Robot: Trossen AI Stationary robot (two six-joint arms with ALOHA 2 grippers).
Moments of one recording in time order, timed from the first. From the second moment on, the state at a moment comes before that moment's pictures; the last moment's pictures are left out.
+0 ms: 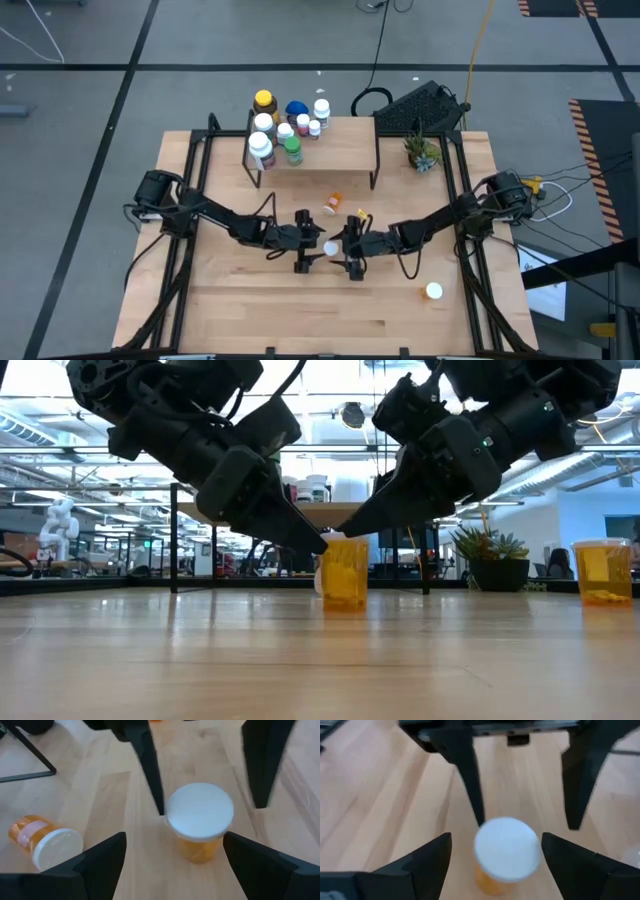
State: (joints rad) left arm -0.21 1.78 0.80 0.39 -0.24 0.02; right arm 0.27 1.74 0.71 0.48 0.23 0.08
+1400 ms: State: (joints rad) left arm -0.21 1.54 0.80 0.14 -0.36 -0.10; right arm -0.22 1.28 0.98 -0.08 0.15 -0.15
